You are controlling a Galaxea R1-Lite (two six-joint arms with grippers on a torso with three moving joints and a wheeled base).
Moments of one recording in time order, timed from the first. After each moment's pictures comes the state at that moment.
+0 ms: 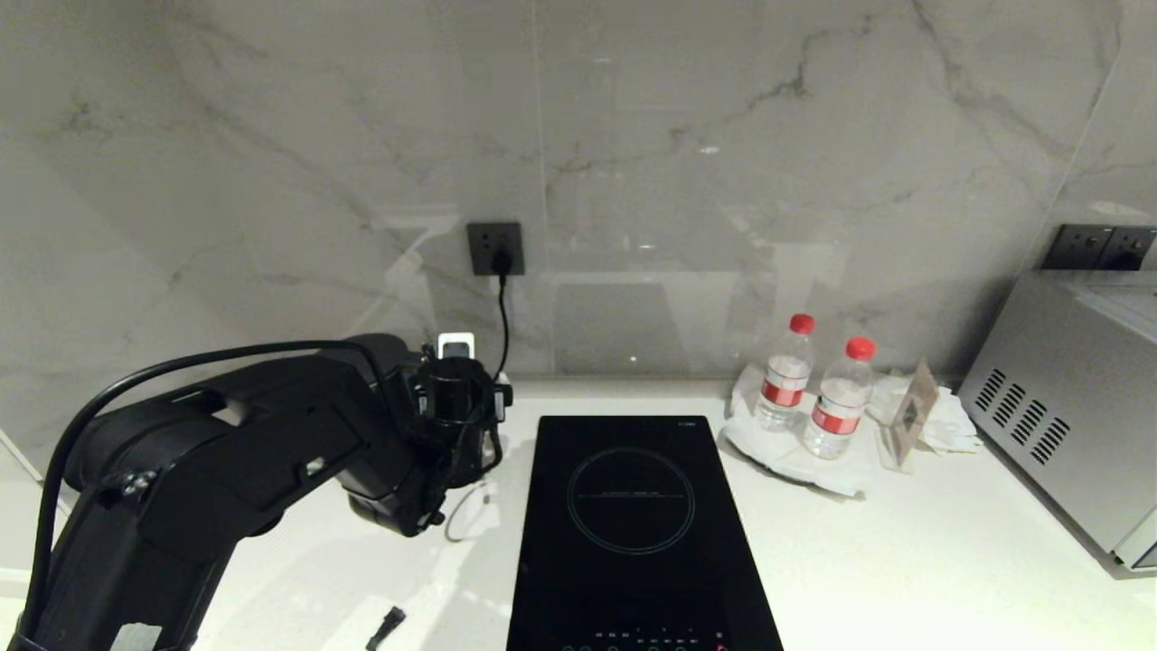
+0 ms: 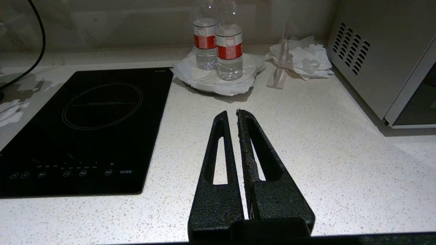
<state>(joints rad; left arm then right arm) -0.40 2.42 -1.15 -1.10 0.58 -0.04 0.00 0.00 0.00 0.00 0.00 0.00</state>
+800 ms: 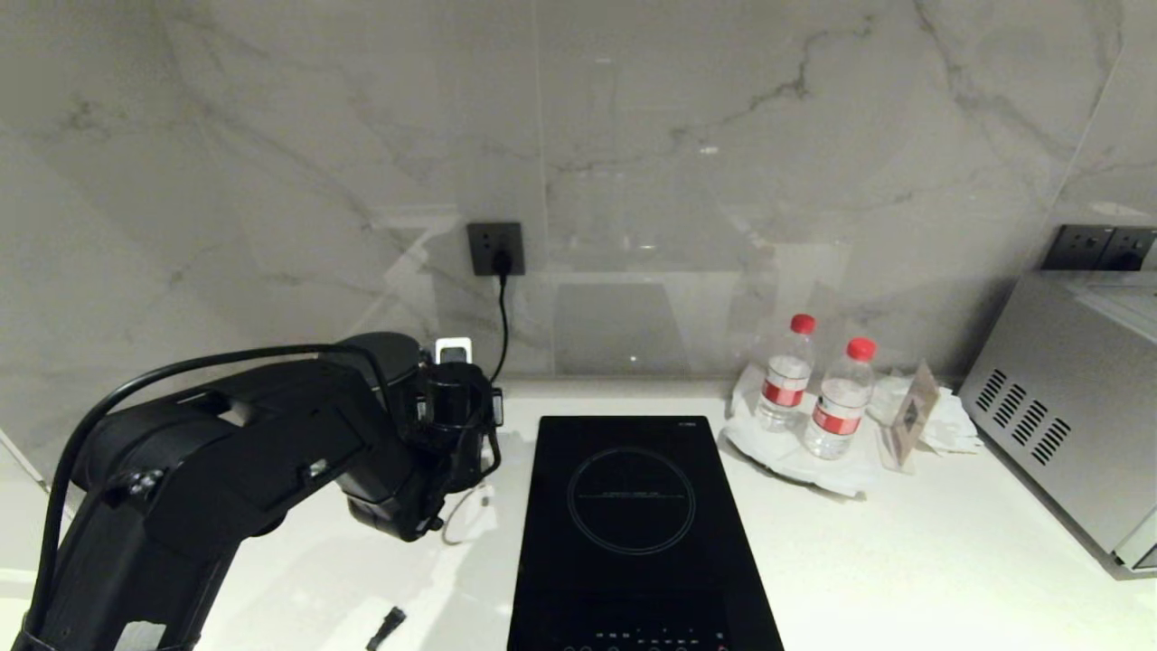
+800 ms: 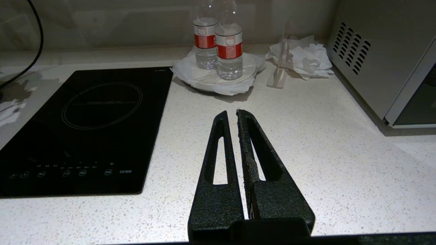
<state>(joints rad) -0.41 2.43 -1.13 -1.11 0.58 -0.05 0.00 0.00 0.00 0.00 0.00 0.00</state>
